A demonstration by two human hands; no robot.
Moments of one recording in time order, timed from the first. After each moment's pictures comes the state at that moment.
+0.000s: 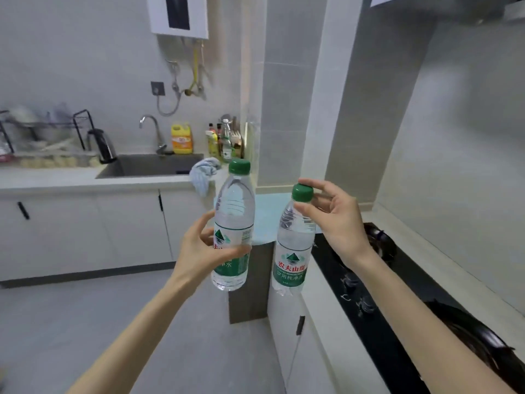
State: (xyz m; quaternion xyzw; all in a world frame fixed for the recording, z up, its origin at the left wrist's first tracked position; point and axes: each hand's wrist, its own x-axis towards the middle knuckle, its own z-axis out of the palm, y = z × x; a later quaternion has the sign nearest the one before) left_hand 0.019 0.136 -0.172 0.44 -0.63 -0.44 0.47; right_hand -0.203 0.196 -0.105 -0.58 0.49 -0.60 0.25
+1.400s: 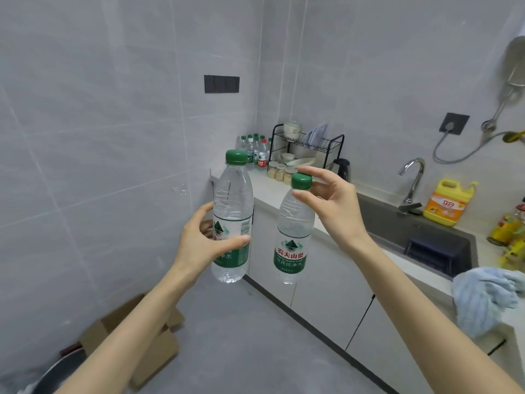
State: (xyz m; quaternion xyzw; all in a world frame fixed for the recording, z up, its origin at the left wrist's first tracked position) left_hand 0.527 -0.269 -0.167 0.66 -0.36 -0.16 0.63; right_hand 0.355 -0.412 -0.095 -0.75 0.19 -0.44 0.45
